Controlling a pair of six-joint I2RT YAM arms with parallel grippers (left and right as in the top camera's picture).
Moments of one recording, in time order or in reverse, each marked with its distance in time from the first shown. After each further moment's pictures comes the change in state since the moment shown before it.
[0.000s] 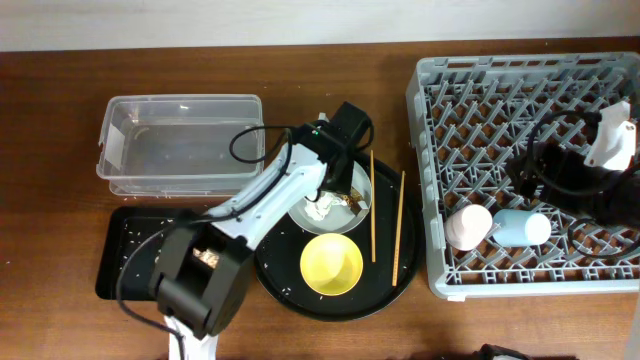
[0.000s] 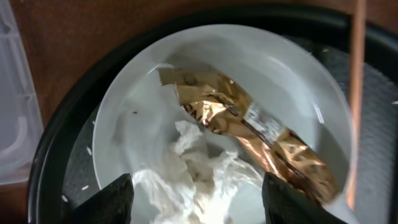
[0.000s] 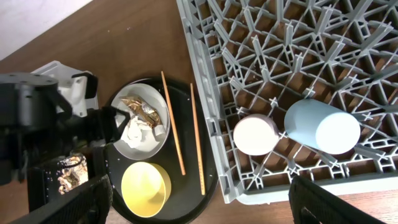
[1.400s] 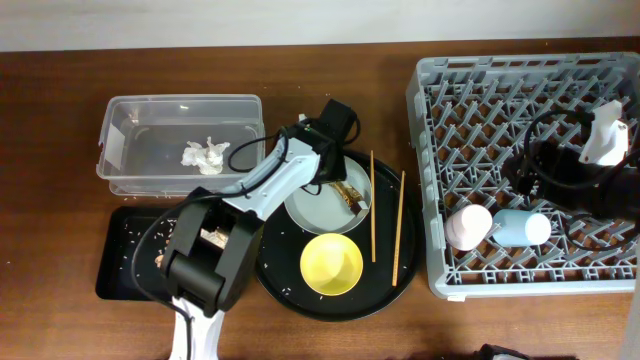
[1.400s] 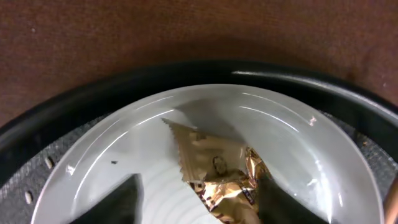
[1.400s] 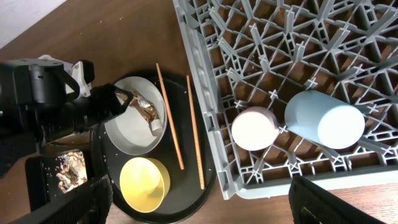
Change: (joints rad) left arm 0.069 0.111 -0.016 0.164 0.062 -0.226; right arm 0.000 0.035 -0.009 -0.011 0.000 0.000
